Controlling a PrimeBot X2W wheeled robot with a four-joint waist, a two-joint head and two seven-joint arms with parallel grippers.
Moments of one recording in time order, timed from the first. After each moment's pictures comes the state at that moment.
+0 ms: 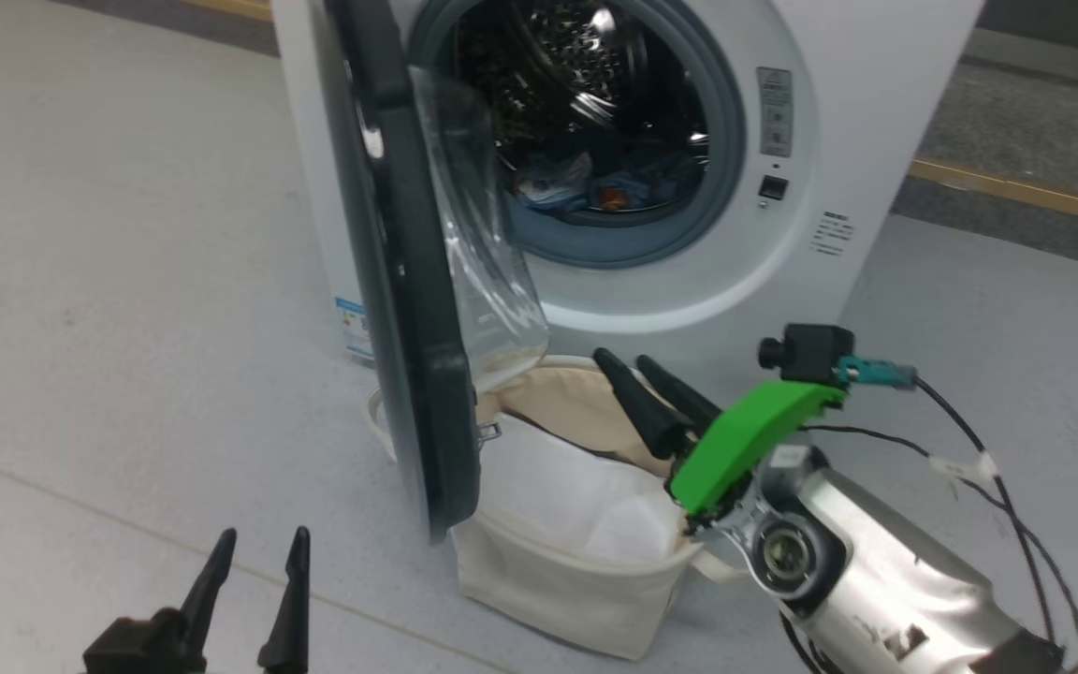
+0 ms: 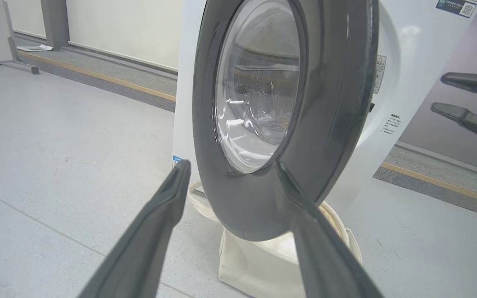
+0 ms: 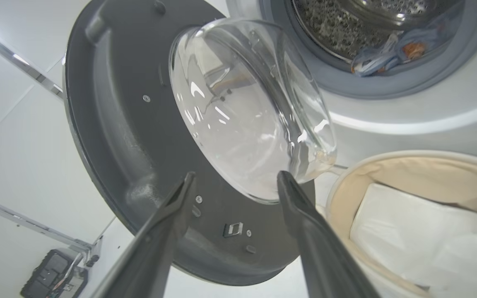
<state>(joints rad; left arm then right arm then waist) 0.03 0.21 -0.16 0.11 -0.36 0.01 -0.16 -0.62 -0.19 0.79 0.46 1.32 0.13 -0.01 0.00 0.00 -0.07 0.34</state>
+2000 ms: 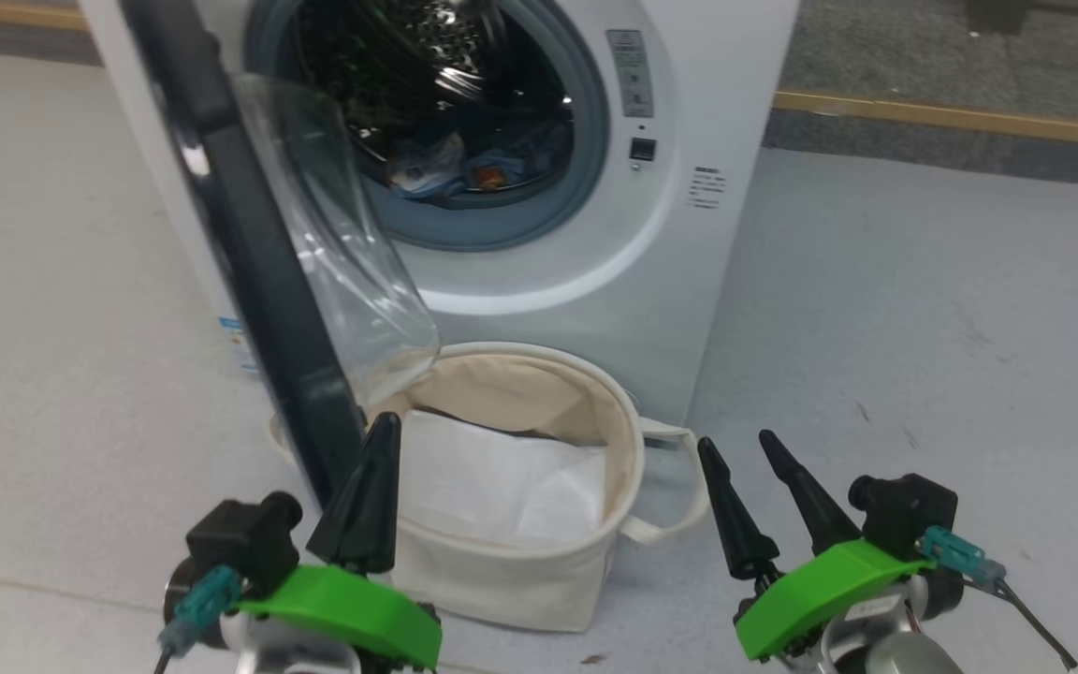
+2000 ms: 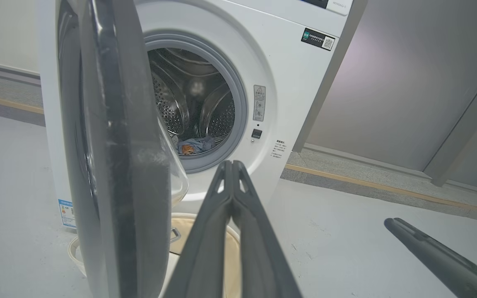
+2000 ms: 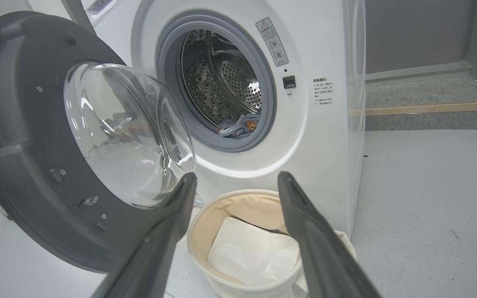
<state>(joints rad) -0.09 0.12 -0.32 -0.14 -0.36 0.14 0.04 -0.11 -0.09 0.32 0.12 0.43 0.13 -0.07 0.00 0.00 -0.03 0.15</state>
